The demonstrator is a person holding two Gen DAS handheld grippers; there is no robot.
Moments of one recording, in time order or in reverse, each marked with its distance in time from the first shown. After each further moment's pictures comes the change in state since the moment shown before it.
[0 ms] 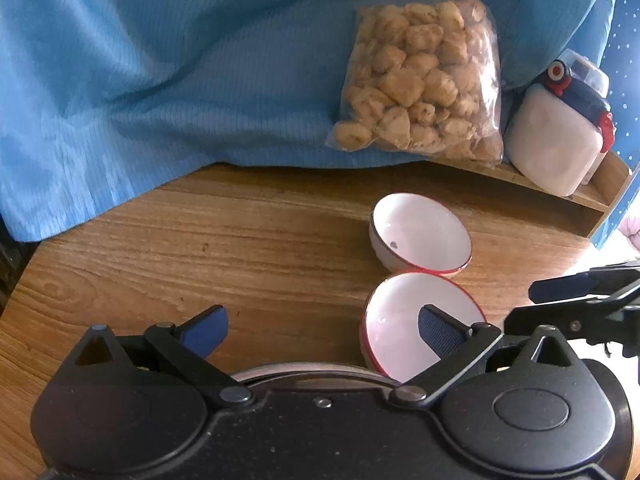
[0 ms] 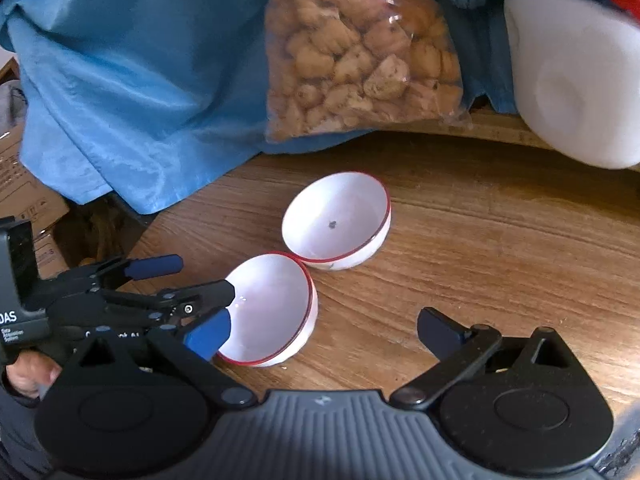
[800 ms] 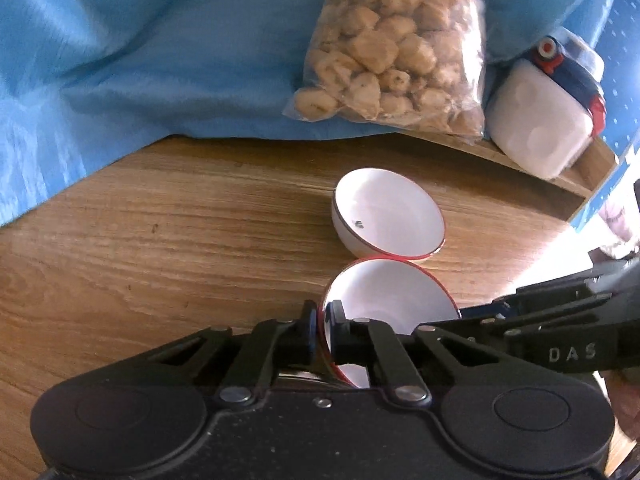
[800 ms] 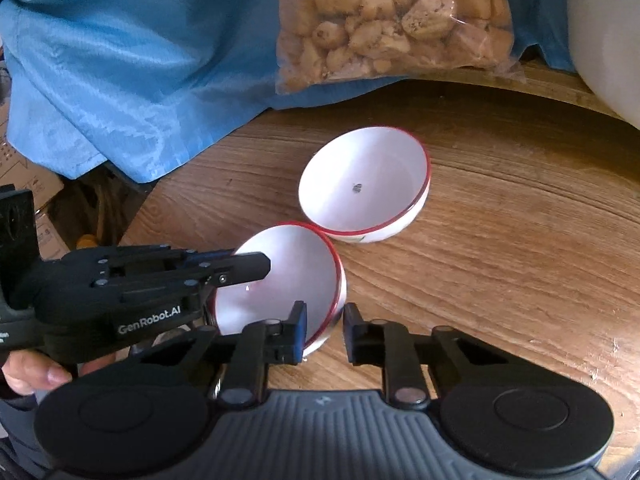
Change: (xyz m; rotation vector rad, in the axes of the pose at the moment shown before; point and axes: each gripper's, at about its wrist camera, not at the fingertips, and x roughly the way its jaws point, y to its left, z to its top) left arm 0.020 -0.011 0.008 -0.024 0.099 -0.086; right arm 0.035 0.012 0.006 0.008 0.124 0.031
